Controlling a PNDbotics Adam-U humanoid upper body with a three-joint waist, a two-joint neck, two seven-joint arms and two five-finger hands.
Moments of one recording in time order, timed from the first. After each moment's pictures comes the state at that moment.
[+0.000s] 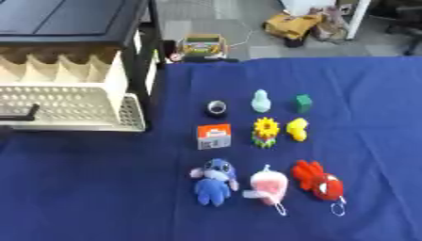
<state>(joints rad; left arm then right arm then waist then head) -0.60 0.94 -0.06 -1.98 -0.75 0.22 -0.78 -0.40 -0.76 -0.13 -1.99 0.31 -0.16 -0.75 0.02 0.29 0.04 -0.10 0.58</state>
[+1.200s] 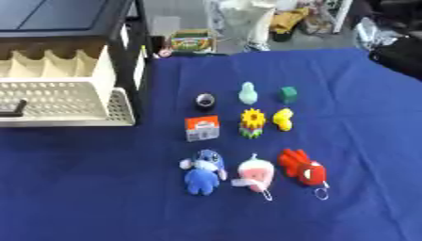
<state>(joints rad) -0.61 0.92 0.03 -1.99 -0.40 0.30 0.02 -0.31 -1.07 0.00 -1.99 0.62 0.29 -0.04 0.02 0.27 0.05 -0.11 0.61</state>
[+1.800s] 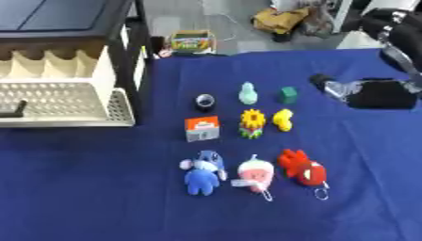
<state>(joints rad) -0.61 0.91 0.03 -1.99 -0.36 0.30 0.15 -0.30 -1.10 0.08 -1.99 0.67 0.26 0.20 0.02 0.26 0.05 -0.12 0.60</state>
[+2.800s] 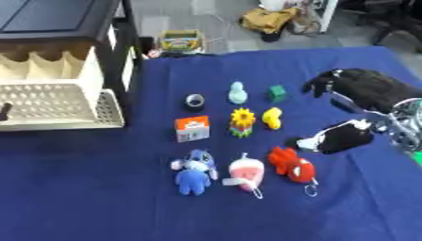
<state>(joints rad) -0.62 0.89 0.01 -1.99 -0.35 0.28 0.19 -0.27 -1.08 0.19 -1.99 0.67 0.30 0.41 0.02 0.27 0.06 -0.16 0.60</state>
